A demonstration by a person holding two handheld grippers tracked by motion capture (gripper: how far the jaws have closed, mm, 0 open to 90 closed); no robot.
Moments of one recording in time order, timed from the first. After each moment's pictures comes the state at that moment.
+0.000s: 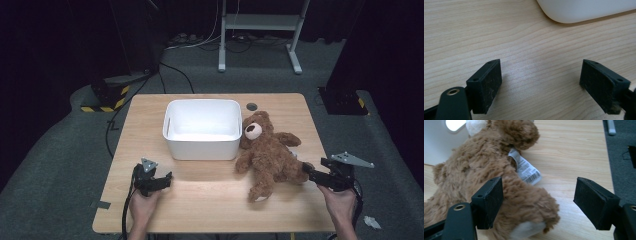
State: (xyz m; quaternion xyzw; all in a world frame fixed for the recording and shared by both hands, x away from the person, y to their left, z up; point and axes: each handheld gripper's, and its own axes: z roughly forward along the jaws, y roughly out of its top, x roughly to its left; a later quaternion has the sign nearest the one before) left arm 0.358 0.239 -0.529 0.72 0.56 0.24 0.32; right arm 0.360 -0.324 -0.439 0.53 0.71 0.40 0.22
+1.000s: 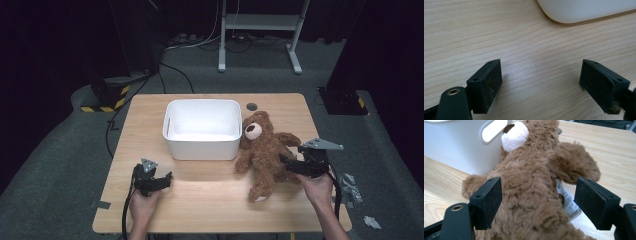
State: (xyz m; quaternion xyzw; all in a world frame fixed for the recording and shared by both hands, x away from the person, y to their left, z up) left arm 0.357 0.239 -0.529 0.72 0.56 0.24 0.32; right arm 0.387 -0.258 -0.414 0.47 0.76 0.39 0.22
